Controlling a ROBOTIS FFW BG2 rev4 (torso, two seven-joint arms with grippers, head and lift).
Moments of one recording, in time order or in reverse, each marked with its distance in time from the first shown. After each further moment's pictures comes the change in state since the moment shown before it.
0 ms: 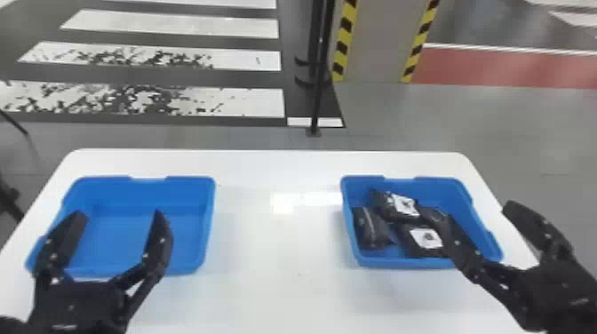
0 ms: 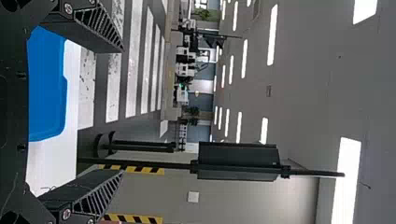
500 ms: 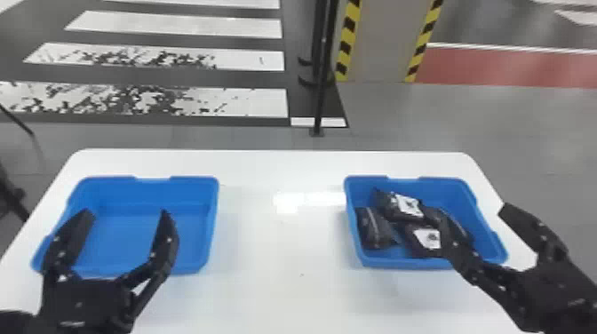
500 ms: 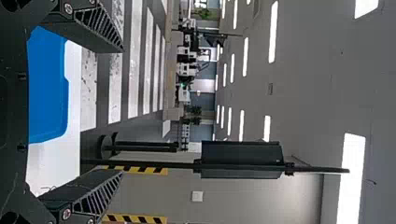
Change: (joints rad) left arm -0.002 0.002 -0.002 -0.006 -0.020 0.018 -0.001; right arm -0.014 -0.009 0.016 0.023 -0.023 0.002 0.005
